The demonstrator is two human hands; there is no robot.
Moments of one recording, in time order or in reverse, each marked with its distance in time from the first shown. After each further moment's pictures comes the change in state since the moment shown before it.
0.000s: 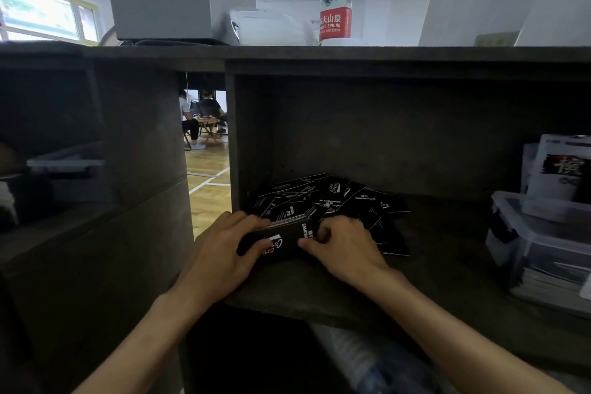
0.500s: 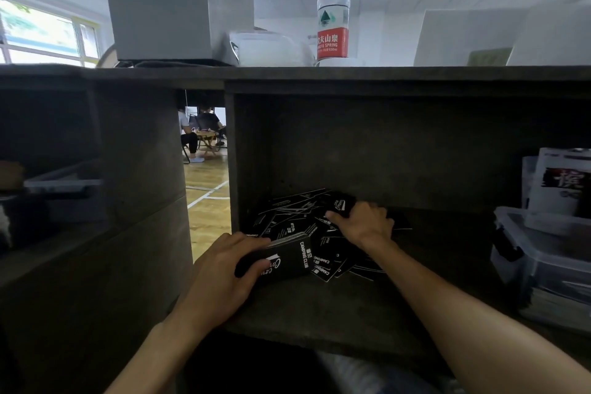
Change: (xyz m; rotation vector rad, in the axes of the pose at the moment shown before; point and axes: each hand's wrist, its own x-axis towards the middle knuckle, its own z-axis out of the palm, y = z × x) left_hand 0.001 -0.009 0.004 -0.067 0.022 -0.032; right_hand 0.101 0.051 0.002 -0.180 0.106 0.370
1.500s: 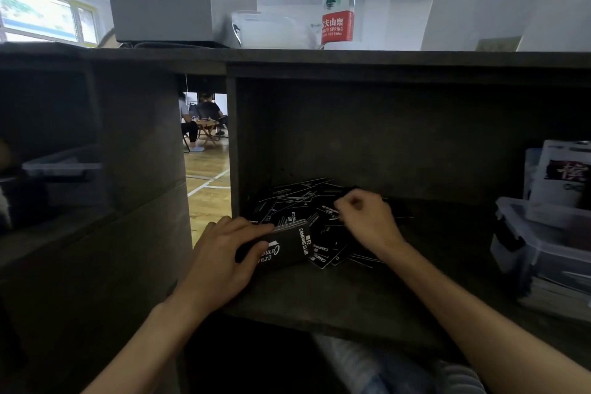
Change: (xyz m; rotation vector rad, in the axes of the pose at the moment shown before) left_hand 0.002 0.002 0.001 0.023 -0.002 0.030; right_hand -0.055 0.003 -0.028 0.563 -0.023 -0.218
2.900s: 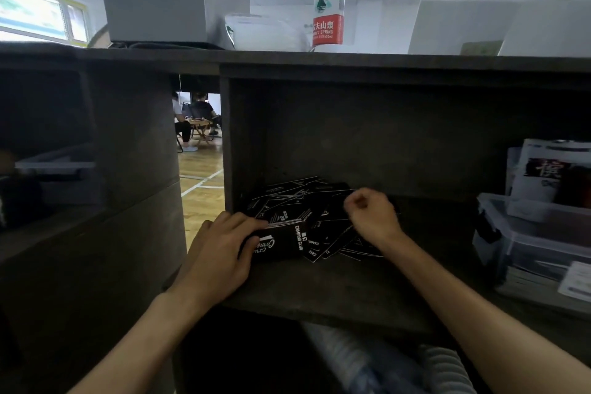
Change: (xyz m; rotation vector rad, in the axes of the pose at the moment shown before) left_hand -0.001 0.010 -0.003 0.118 -0.031 0.084; right_hand 0.003 0.016 -0.019 0.045 0.008 0.037
